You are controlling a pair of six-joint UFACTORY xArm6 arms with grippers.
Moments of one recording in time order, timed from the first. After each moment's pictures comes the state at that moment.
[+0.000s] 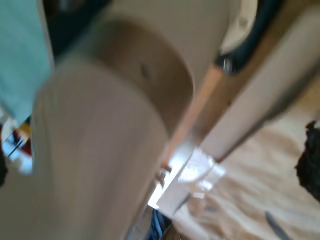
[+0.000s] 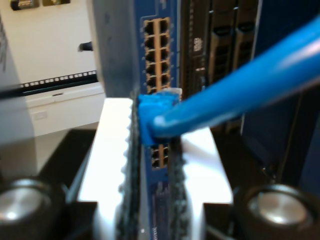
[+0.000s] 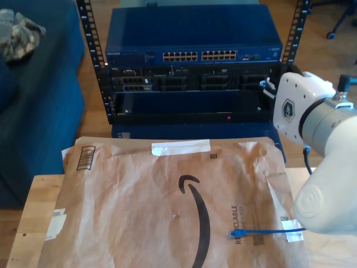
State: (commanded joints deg) left arm 72.6 -26.7 -33.7 2.3 101.1 -37.4; right arm 21.4 -26.4 -21.0 28.2 -22.2 74.3
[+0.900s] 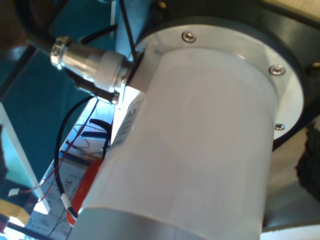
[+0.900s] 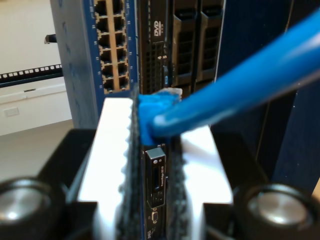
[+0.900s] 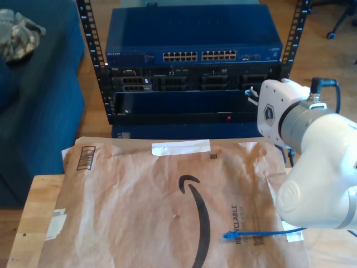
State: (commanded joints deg) left arm 87.6 -29.8 -17.0 6.4 84.5 -22.9; right arm 23.3 -20.4 -23.6 28.3 -22.7 74.3
